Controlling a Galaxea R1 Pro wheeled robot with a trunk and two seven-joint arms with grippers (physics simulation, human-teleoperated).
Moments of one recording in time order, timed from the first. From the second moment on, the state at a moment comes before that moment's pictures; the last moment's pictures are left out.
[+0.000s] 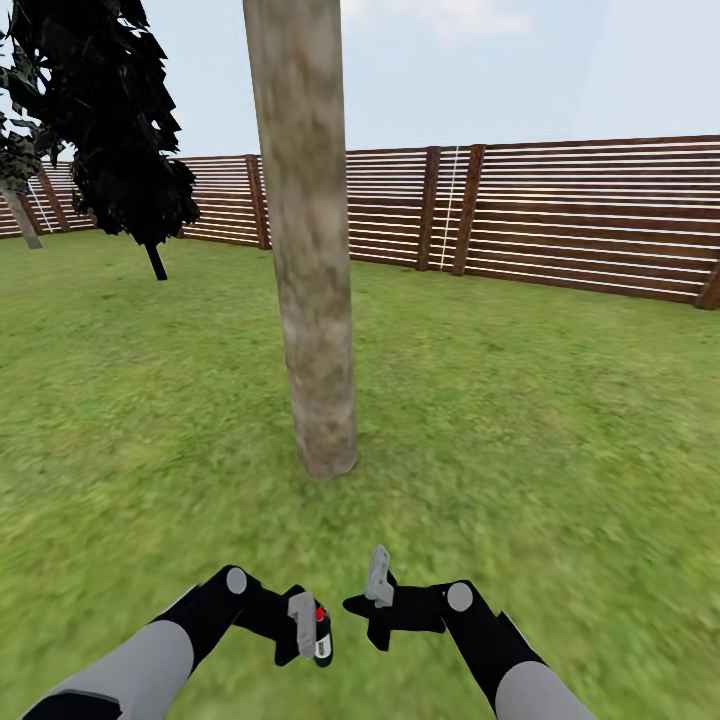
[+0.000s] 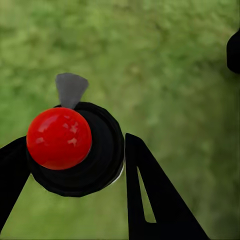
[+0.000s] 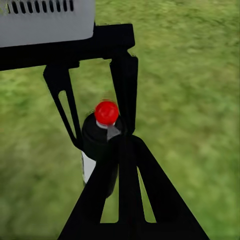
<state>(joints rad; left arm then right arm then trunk) -0.71 -0.02 -0.14 -0.32 -0.76 -0.26 -0.99 -0.57 0.15 -0.01 -0.55 0.67 -0.37 0.93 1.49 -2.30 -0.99</state>
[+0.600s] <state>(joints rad) -0.70 -0.04 -0.14 -0.31 -0.69 -0.27 -0.99 -0.57 0.15 -0.01 -0.55 0.67 -0.37 0.93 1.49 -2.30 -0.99</state>
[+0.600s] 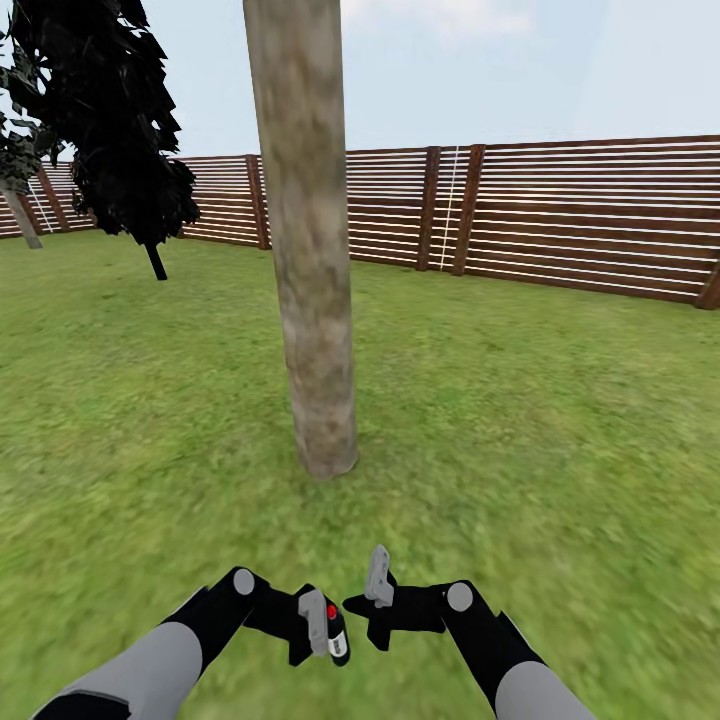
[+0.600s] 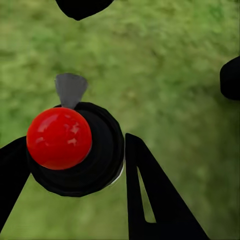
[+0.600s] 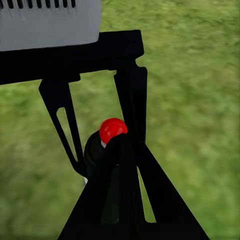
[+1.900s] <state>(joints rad) -0.70 -0.05 -0.14 -0.32 -0.65 -0.28 -1.00 -0.57 0.15 -0.01 -0.54 0.67 -0.37 0.93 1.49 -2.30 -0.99</state>
